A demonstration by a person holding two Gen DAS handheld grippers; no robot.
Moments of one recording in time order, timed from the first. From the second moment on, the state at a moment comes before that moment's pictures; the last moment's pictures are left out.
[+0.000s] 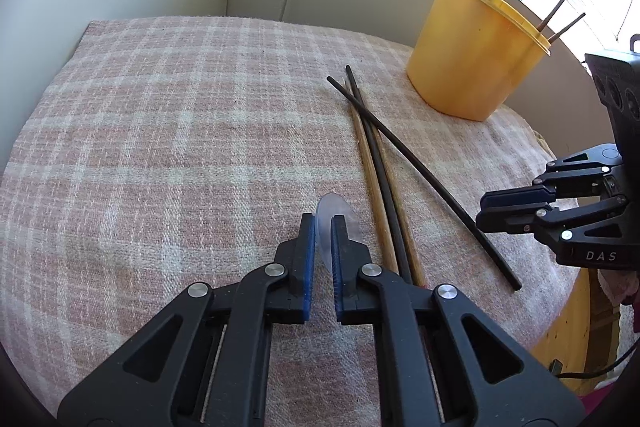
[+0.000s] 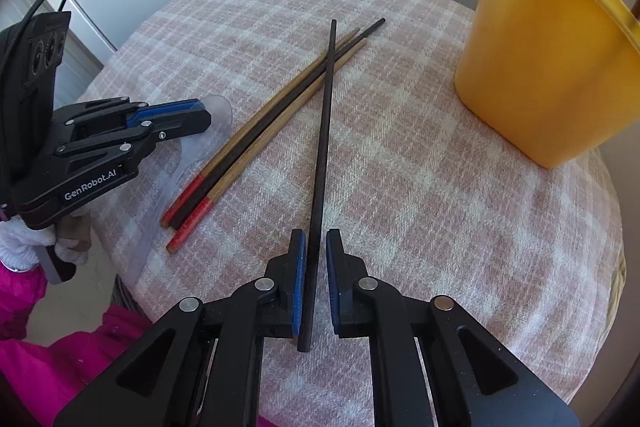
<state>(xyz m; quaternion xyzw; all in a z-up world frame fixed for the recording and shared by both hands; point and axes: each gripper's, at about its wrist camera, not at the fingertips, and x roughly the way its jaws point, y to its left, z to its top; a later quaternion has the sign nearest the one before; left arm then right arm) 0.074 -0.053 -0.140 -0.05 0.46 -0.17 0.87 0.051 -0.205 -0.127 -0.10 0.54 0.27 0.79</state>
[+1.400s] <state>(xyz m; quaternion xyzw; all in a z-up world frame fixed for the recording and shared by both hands) 0.105 0.037 -0.125 -0.12 0.52 -0.19 0.82 0.096 -0.209 -0.089 -0.03 0.51 0.26 0.82</state>
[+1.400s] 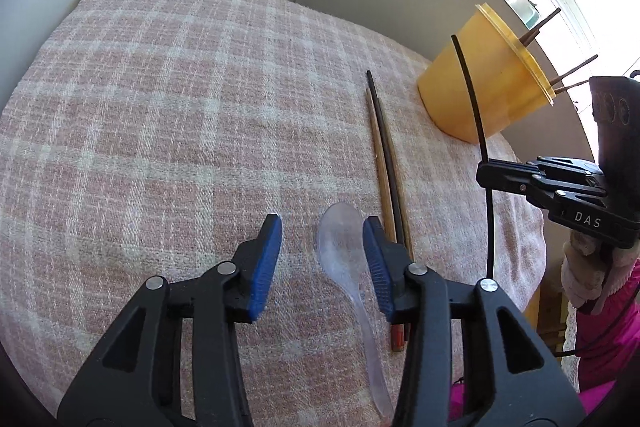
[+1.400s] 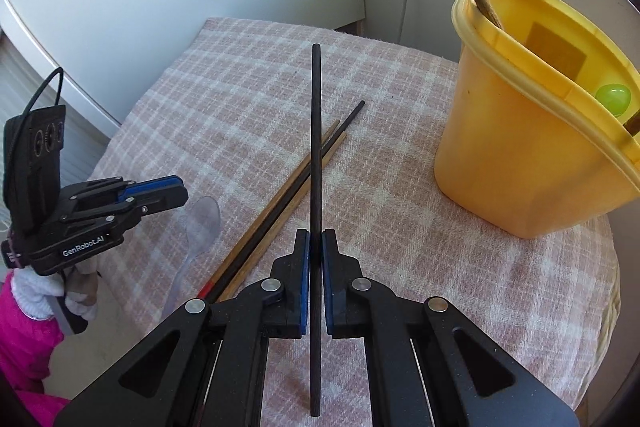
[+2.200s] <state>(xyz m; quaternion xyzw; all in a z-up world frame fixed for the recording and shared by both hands) 0.057 -0.025 -0.069 0.01 0.42 -0.19 0.89 0.079 -0.224 -0.064 -0.01 0.47 0.26 0.84</state>
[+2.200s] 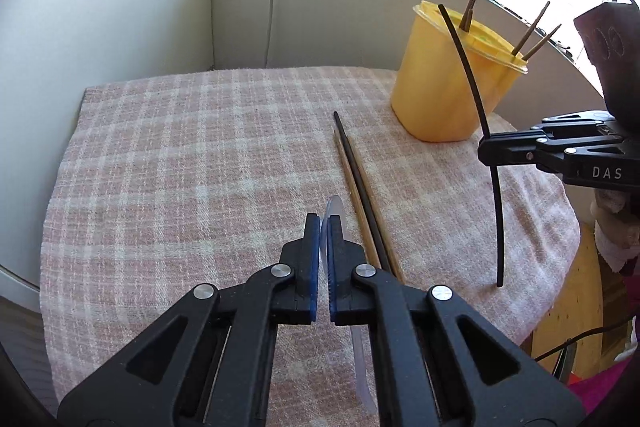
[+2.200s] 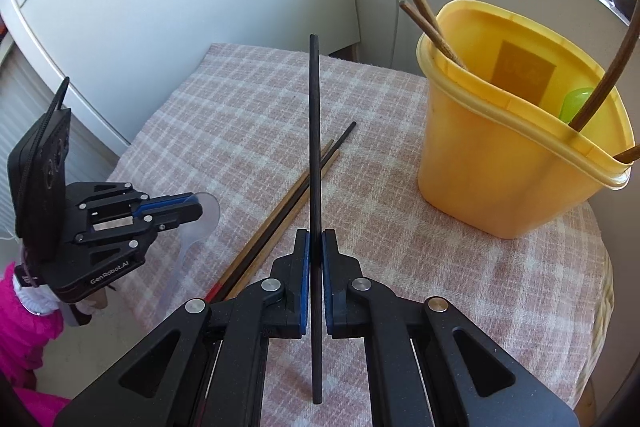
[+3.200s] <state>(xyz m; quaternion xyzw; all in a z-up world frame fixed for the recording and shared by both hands) 0.094 -0.088 0.086 0.02 0.21 -0.23 0.95 0.055 -0.307 0.060 0.04 0.30 0.23 0.92</state>
